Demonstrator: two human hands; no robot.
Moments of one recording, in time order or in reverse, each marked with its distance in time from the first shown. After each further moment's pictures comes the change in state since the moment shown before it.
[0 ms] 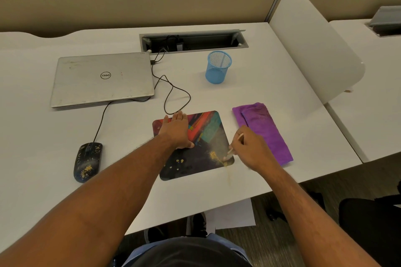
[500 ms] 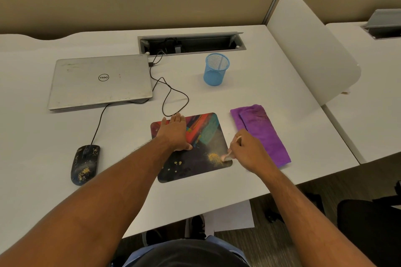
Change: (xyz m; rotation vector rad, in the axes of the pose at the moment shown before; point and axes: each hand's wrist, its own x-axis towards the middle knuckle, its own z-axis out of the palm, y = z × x) left_hand 0.001 0.000 0.000 -0.001 -0.003 -0.005; right_hand 0.000 0.000 0.002 -0.013 -0.036 0.086
